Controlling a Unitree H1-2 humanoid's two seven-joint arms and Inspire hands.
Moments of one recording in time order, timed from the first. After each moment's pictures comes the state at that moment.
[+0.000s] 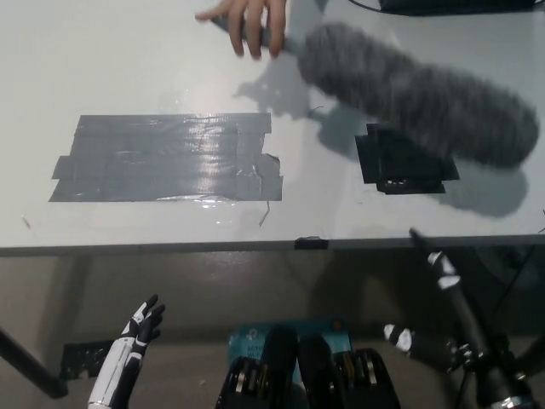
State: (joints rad) left_arm 0.09 0.18 -0.04 0.03 0.09 -0.10 -0.06; right_arm 0.00 -0.15 0.14 -0.28 -0.33 -0.03 0.03
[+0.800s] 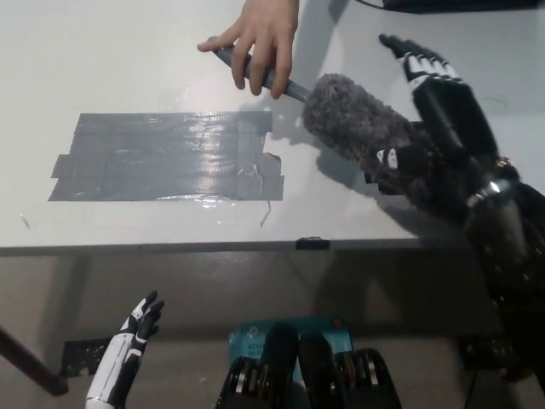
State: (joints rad) left_arm 0.07 0.19 -0.04 0.03 0.10 -0.10 -0.07; right_arm -0.64 -0.27 0.24 -0.02 -0.69 0.21 0.18
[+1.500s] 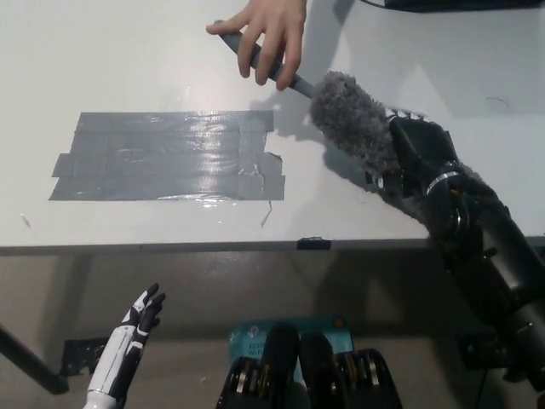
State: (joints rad) left_arm 0.05 0.19 -0.04 0.03 0.10 -0.10 -0.07; right_arm -0.79 -0.23 0.36 0.56 -0.76 0.28 0.08
